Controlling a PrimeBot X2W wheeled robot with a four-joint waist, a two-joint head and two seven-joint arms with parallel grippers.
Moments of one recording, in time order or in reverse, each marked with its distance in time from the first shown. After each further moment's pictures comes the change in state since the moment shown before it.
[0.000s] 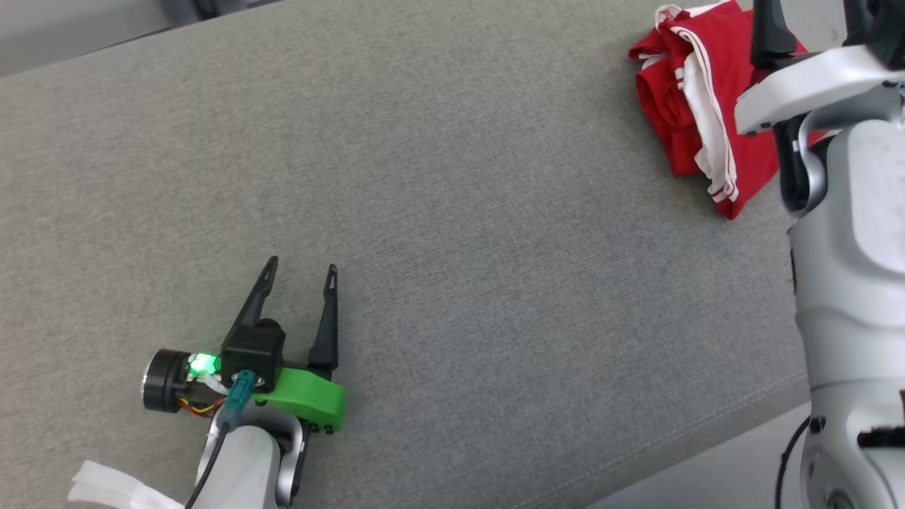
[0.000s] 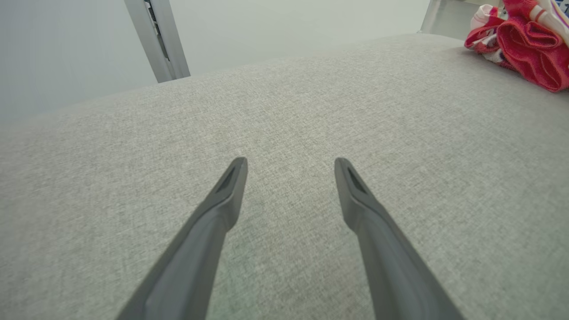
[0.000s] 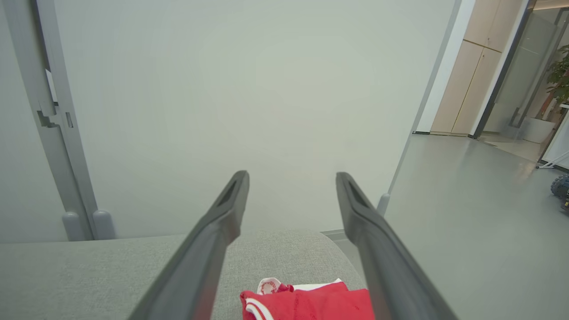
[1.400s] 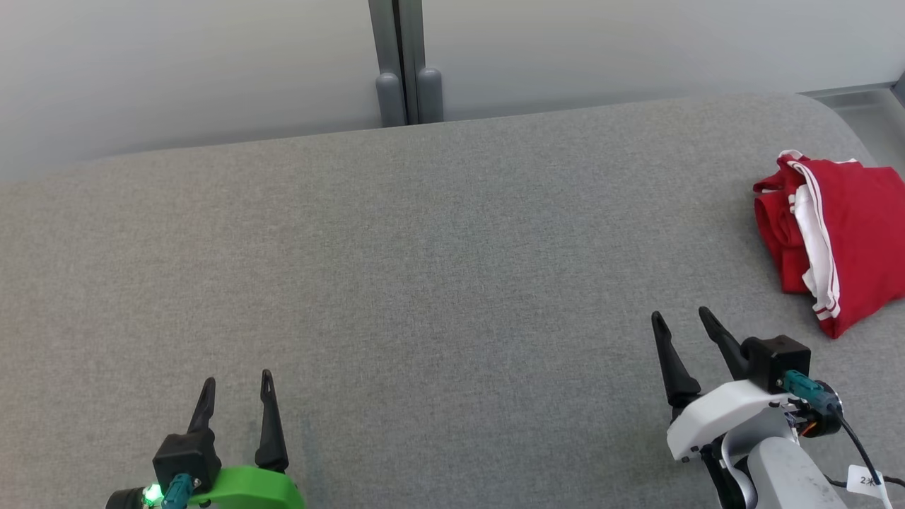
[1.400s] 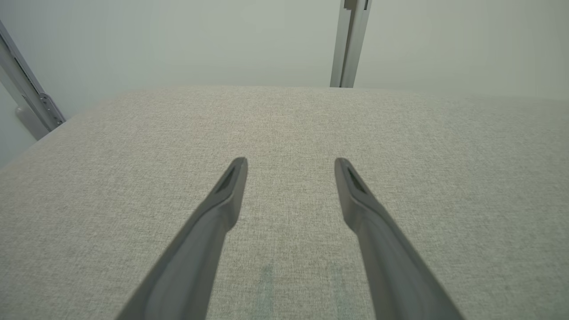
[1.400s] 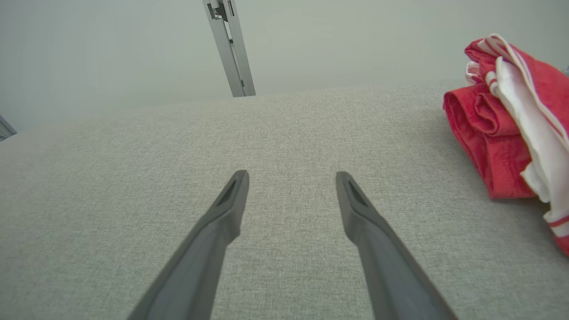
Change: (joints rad) left arm 0.250 -0.005 0.143 -0.040 -0.142 0.048 0.000; right arm 0.697 0.032 0.190 -0.109 0.213 0.000 0.000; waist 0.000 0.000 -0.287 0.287
